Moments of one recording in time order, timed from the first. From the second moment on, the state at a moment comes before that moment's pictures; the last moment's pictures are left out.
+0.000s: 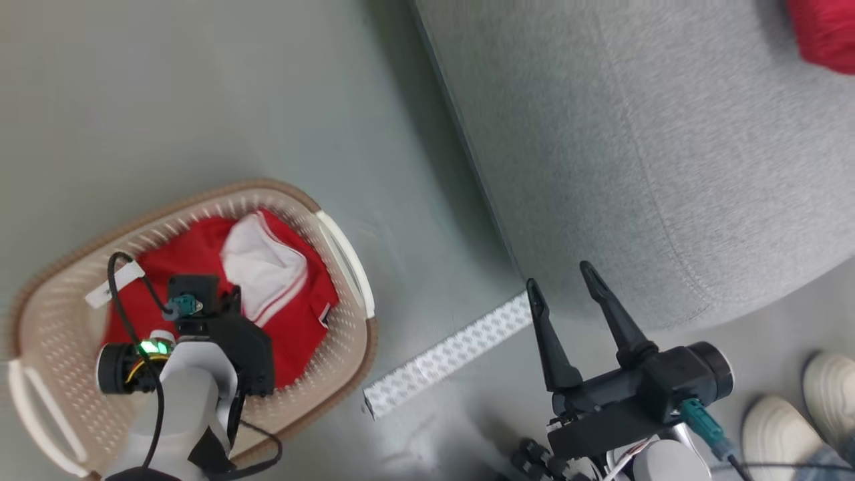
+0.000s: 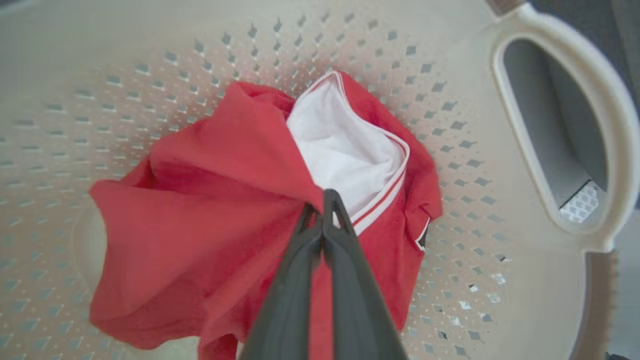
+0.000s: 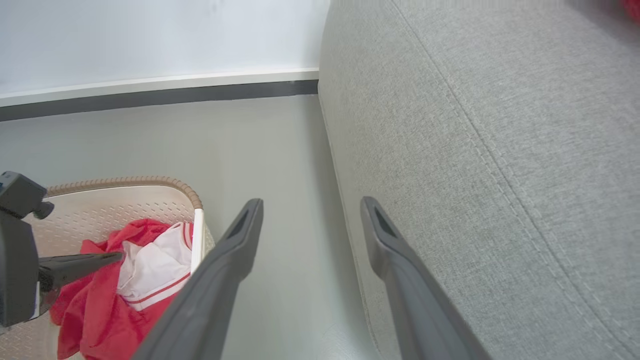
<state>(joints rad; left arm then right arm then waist) -0.90 0.06 -0.27 1.21 -0.21 0.08 -0.18 -0.20 -0.05 0.35 0.03 0.04 0.13 -0.26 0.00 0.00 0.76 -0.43</state>
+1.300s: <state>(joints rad) -0.78 0.05 -0.67 0.52 -0.63 0.10 -0.08 0.05 -0.07 0.39 0.06 -0.01 0.13 -0.06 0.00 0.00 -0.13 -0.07</state>
